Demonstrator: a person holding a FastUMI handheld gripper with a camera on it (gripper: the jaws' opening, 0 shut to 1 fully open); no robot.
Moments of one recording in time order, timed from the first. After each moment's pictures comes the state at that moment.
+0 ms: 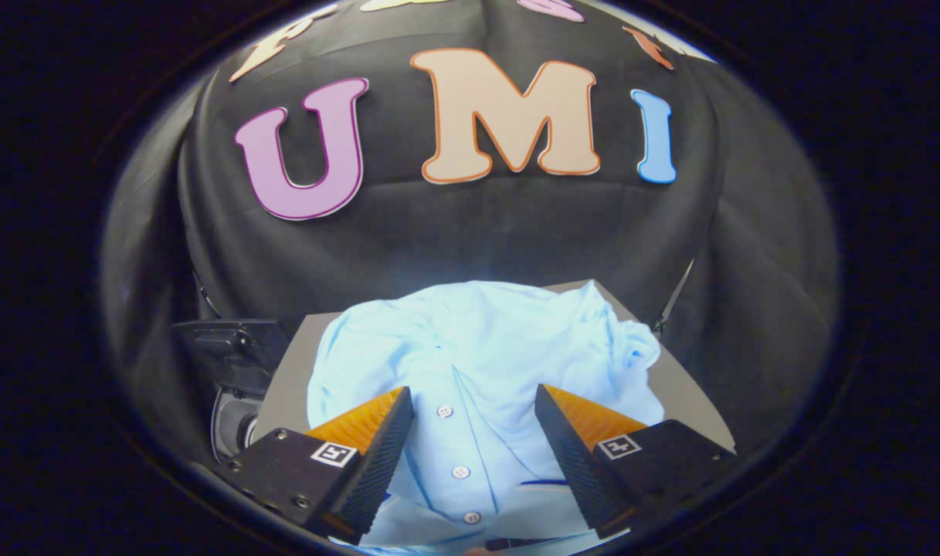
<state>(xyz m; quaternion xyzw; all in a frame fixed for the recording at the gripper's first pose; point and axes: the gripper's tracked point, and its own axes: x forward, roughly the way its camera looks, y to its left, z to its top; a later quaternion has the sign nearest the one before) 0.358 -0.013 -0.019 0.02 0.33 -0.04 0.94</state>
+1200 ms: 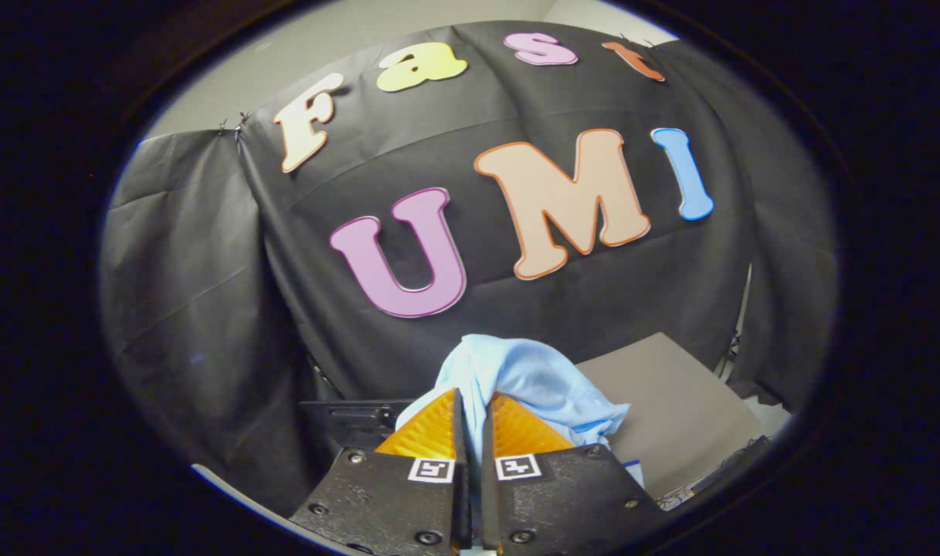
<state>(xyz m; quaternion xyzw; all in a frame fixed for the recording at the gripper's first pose) 0.318 0.094 0.148 0.13 0.15 0.10 0.97</state>
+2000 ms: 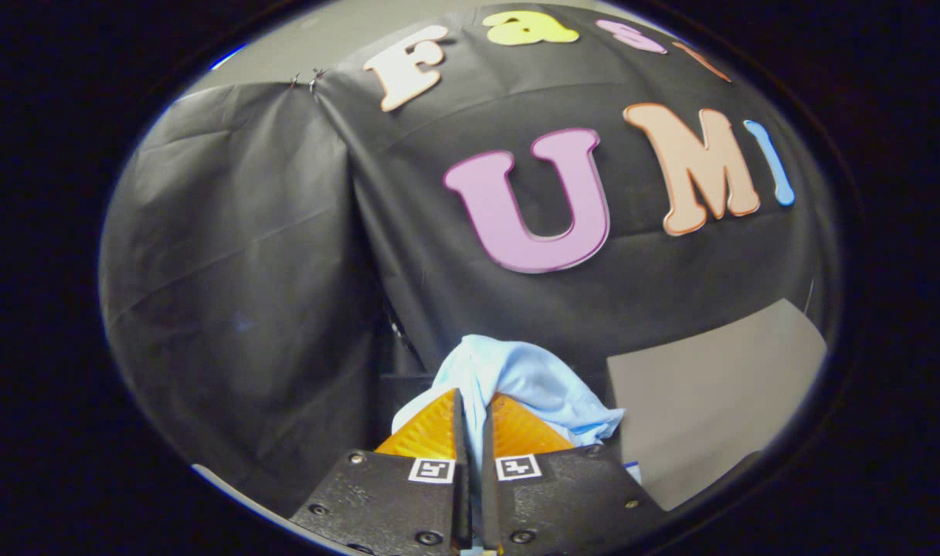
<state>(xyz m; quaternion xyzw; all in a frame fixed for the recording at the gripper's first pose) 0.313 0.311 0.073 0.10 0.20 0.21 0.95</state>
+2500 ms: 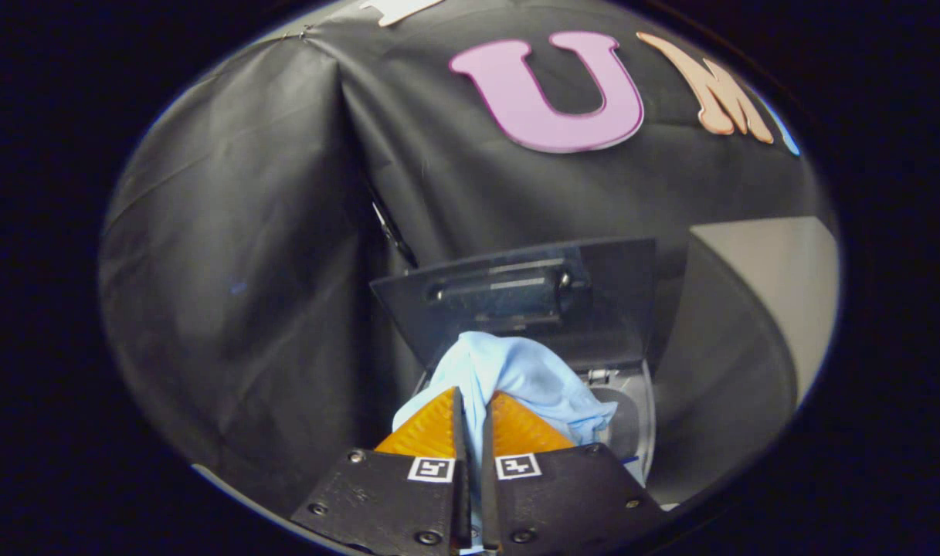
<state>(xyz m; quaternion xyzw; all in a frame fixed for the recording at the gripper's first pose) 0.319 0.390 -0.075 0.09 0.32 0.20 0.92</state>
